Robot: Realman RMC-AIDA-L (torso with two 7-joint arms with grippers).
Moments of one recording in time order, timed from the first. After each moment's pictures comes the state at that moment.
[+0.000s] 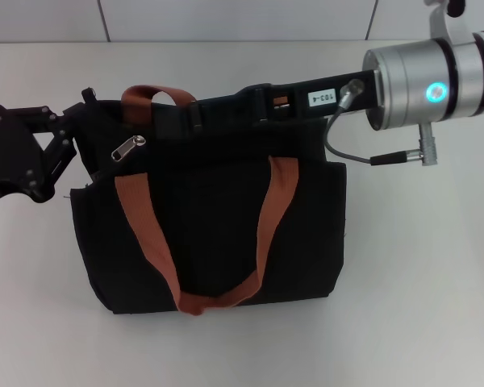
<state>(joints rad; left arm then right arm) -0.37 -2.00 0.58 0.48 1.64 1.77 -0.84 0.89 2.08 -0.99 -0.50 -1.69 -1.67 2.15</state>
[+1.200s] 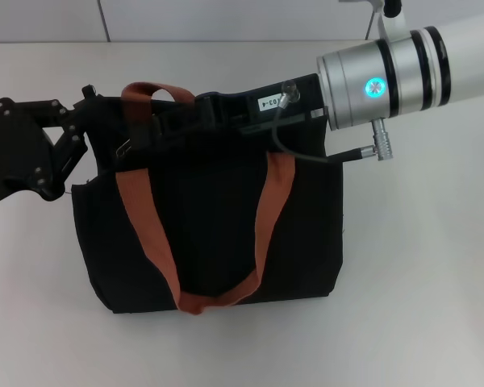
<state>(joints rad) -0.38 -2.02 0.58 0.48 1.62 1.82 -0.83 0.95 2.09 -1.14 -0.49 -1.68 -1.47 2.32</state>
